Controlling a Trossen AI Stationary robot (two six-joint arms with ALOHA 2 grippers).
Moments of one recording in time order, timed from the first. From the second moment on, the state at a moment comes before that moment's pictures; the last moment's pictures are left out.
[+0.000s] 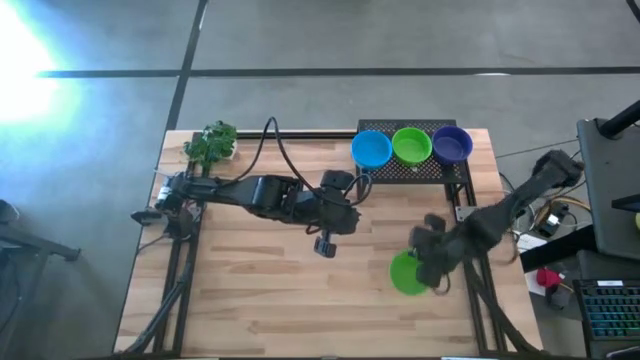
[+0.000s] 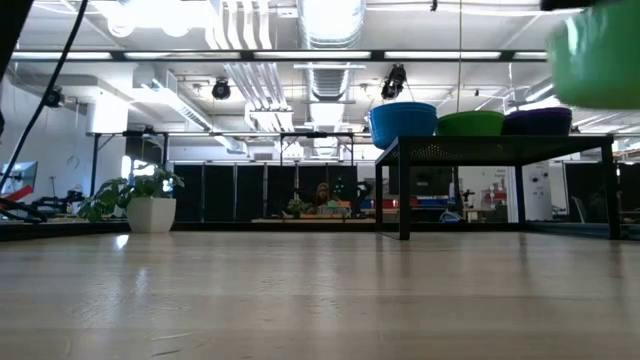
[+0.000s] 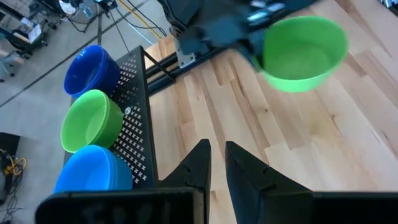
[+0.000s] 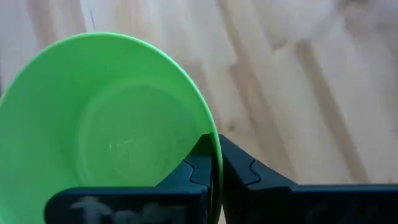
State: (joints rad) left arm -0.19 1.87 2.12 -0.89 -0.29 0.38; right arm 0.62 1.12 0.86 -0.91 0.29 0.91
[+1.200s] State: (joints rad) left arm -0.19 1.81 2.12 -0.89 -0.30 0.38; right arm -0.50 0.95 1.28 -1.12 0.32 0.31
